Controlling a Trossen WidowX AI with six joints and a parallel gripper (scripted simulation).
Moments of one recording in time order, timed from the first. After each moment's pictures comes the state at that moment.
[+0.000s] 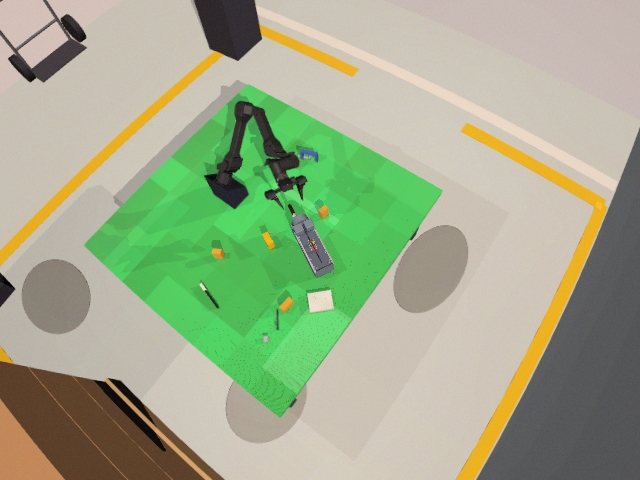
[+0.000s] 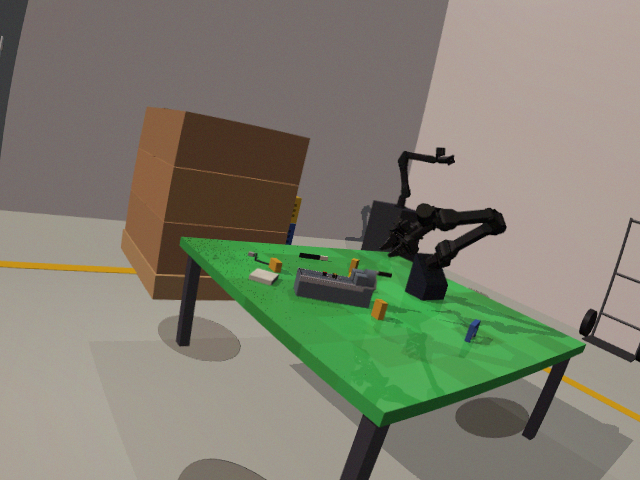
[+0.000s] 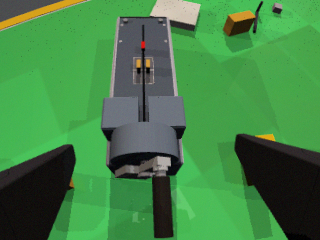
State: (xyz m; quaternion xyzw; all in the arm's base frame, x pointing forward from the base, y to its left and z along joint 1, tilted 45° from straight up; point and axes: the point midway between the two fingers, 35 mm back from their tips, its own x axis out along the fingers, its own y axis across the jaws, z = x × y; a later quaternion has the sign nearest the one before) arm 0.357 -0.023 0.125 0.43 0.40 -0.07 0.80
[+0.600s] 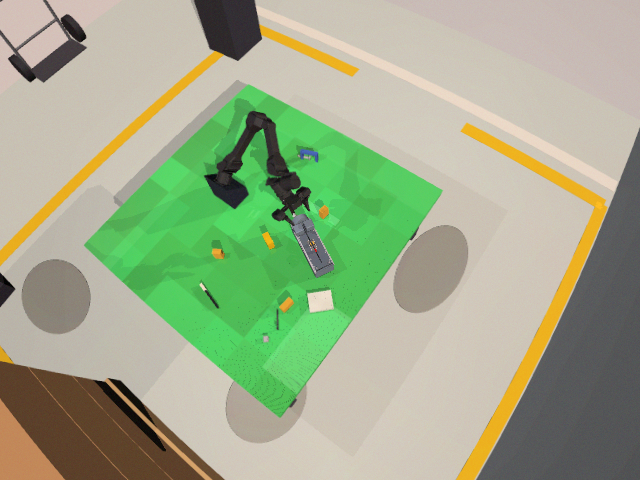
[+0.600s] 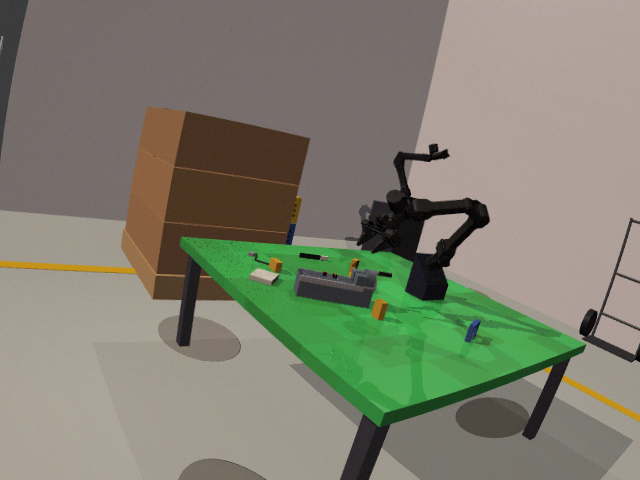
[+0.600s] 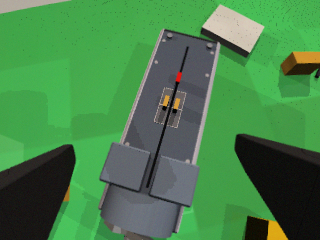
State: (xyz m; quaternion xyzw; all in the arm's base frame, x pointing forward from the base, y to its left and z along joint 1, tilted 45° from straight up) arm 0.427 -0.057 0.103 0.39 0.39 0.09 0.83
